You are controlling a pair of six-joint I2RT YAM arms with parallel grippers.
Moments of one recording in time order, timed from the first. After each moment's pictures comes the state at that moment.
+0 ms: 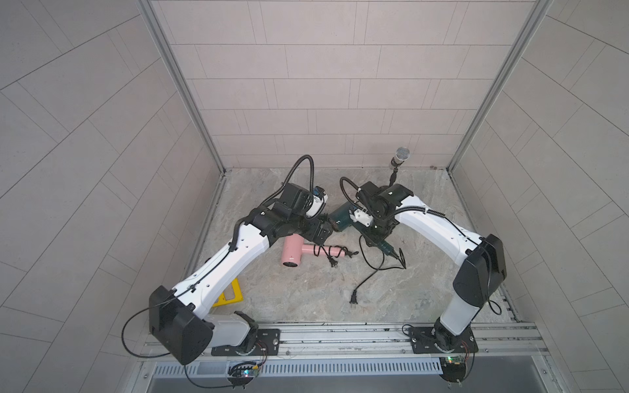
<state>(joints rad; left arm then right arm) -0.57 1.33 1.27 -0.79 0.22 -0.04 0.59 1.73 1.60 -1.33 -0.03 -0.11</state>
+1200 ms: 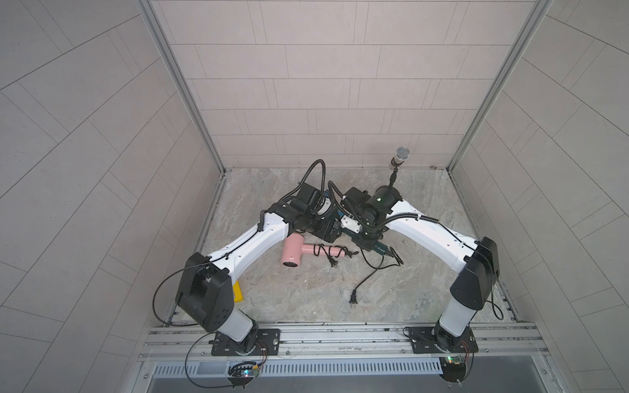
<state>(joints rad) -0.57 1.54 1.27 -0.69 0.31 -0.08 0.74 1.74 1.69 -1.37 0.08 -0.19</state>
